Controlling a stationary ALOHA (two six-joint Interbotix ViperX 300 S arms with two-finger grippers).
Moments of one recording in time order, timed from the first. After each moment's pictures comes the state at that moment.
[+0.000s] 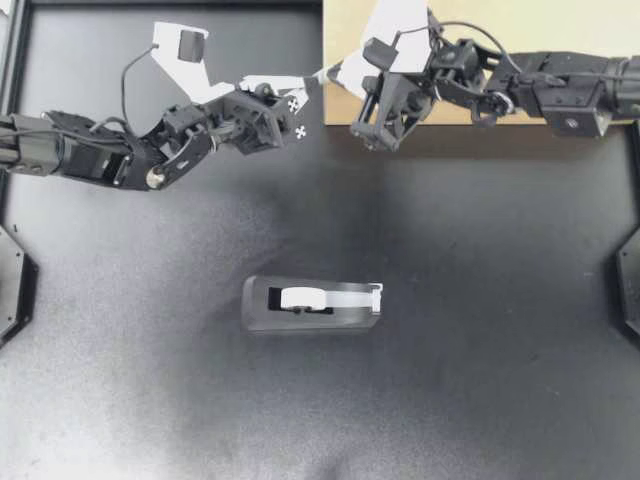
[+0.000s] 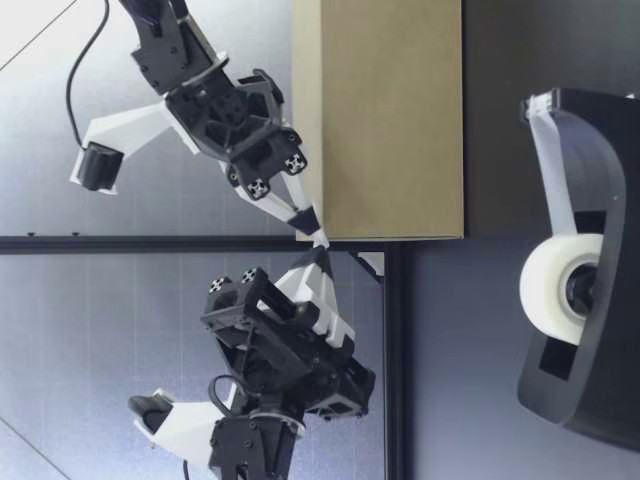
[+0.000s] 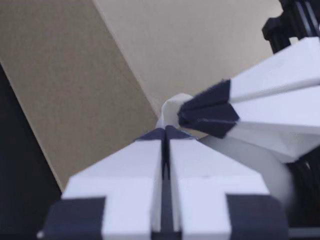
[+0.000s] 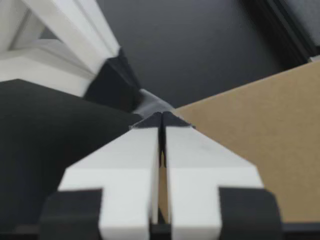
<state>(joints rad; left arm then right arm) 0.31 0.20 0.70 -0.55 -0.69 -0.38 -0.50 0.10 0.56 0.09 -0.06 -0.24</state>
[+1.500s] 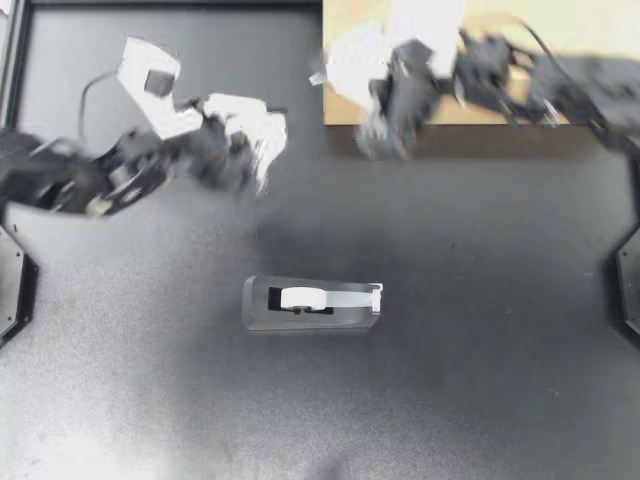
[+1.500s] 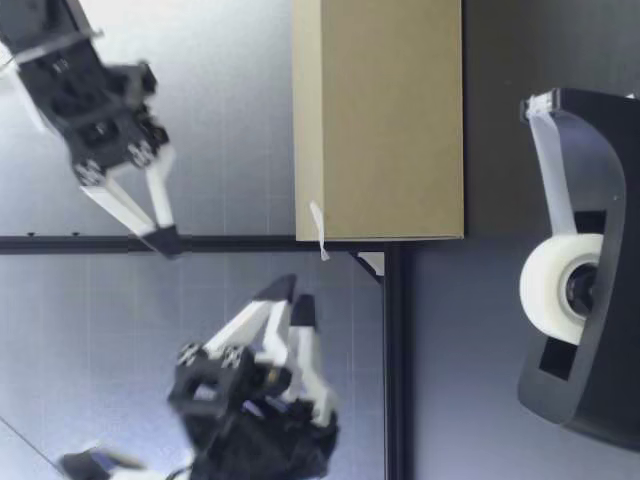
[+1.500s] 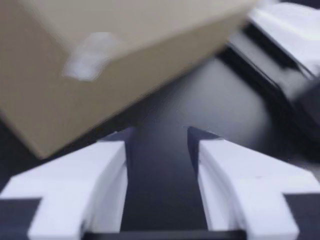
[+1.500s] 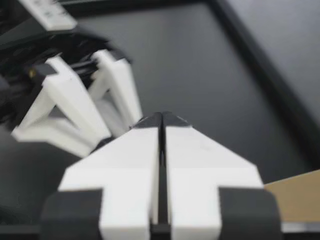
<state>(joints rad) 0.19 -0.03 0.89 -0.42 -0.67 -0.18 -0.33 -0.15 0.59 0.12 -0.04 -0.22</state>
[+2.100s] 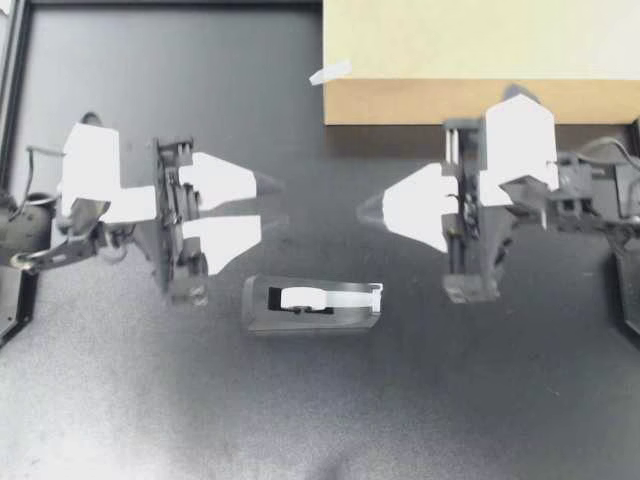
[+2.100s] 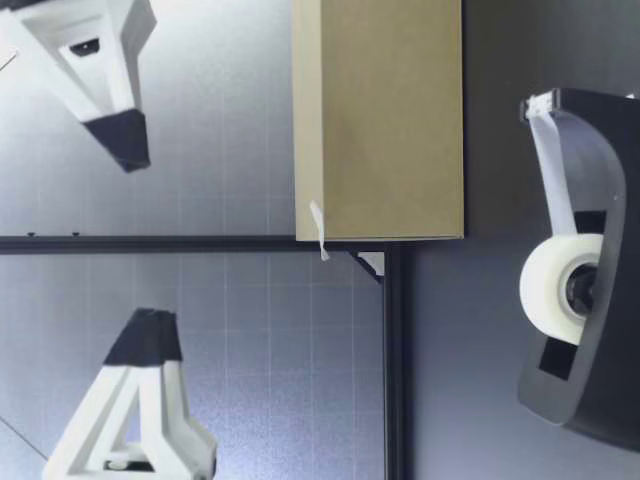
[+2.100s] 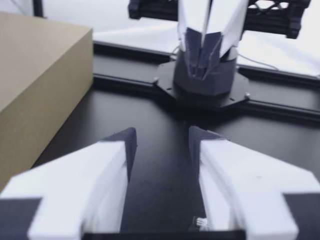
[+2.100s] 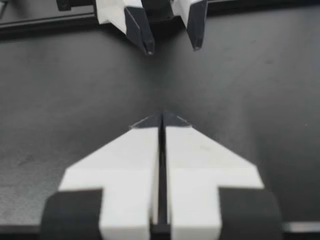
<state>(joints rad) -0.02 -0.25 0.95 -0.26 -0.67 0.11 -0.06 -0.37 0.82 0.14 -0.12 -0.07</state>
